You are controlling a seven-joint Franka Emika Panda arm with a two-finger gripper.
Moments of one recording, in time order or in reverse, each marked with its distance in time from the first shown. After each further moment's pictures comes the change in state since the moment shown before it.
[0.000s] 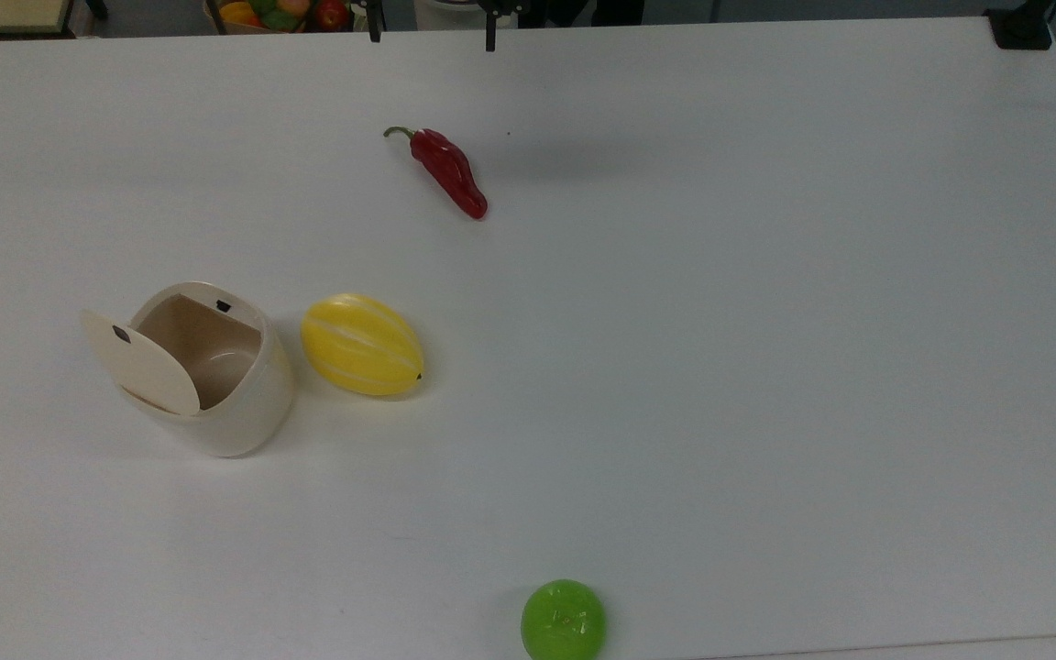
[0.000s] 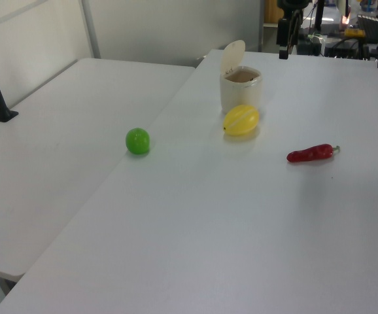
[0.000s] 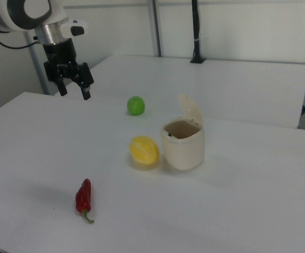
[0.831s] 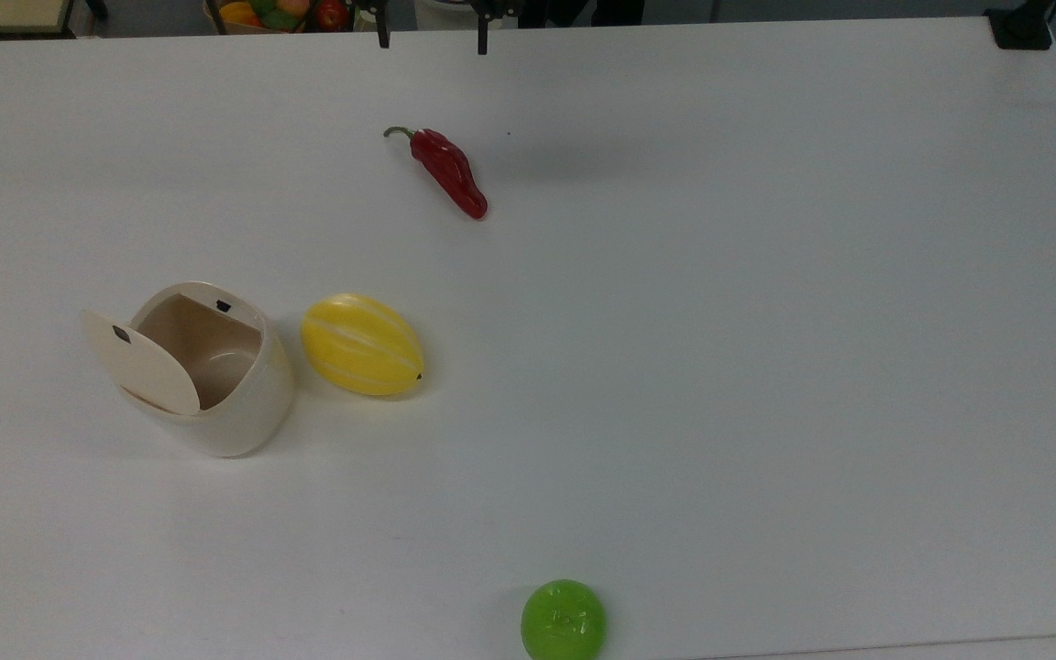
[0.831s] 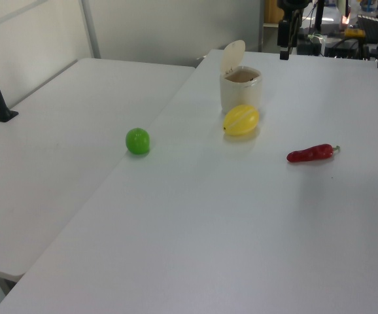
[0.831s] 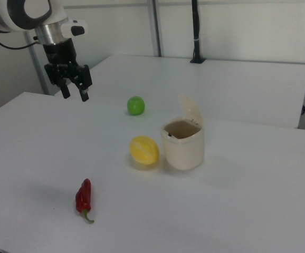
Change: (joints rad) arm 0.000 0.000 0.000 0.000 0.000 0.000 -0.027
